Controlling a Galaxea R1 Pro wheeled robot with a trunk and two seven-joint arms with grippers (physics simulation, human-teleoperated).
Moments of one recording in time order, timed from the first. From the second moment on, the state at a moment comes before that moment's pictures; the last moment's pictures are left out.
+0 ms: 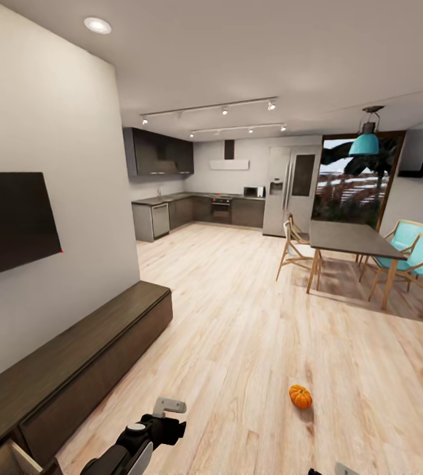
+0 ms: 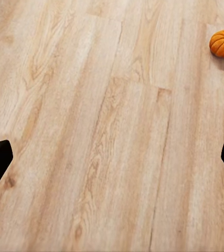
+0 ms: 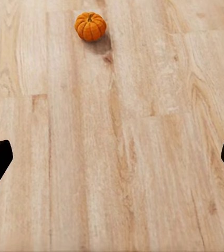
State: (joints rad) left arm -0.38 -0.03 -0.41 -0.68 0.29 0.33 0.08; right arm -0.13 -0.06 0.16 -0.70 -0.53 0.01 -0.45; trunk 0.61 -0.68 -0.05
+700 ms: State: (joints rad) left arm -0.38 -0.03 -0.41 -0.68 0.29 0.33 0.08; right arm -0.13 -0.06 0.16 -0.70 -0.52 0.01 -0.45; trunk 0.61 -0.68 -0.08
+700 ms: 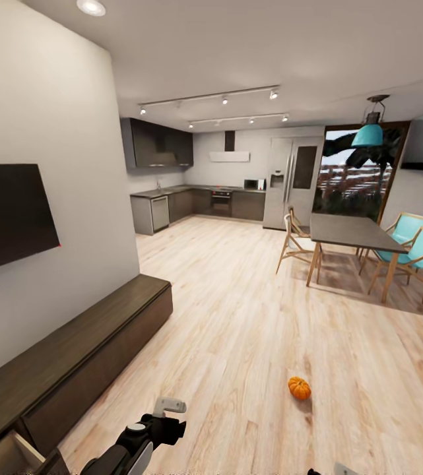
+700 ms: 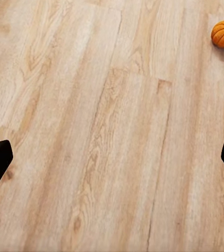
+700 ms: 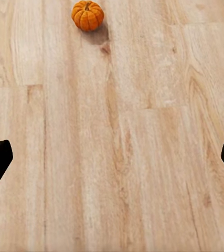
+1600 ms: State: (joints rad) left arm -0.38 -0.03 -0.41 -0.68 0.29 0.33 0.08; right arm -0.13 -0.06 0.17 -0.70 -0.52 0.01 -0.45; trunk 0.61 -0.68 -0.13
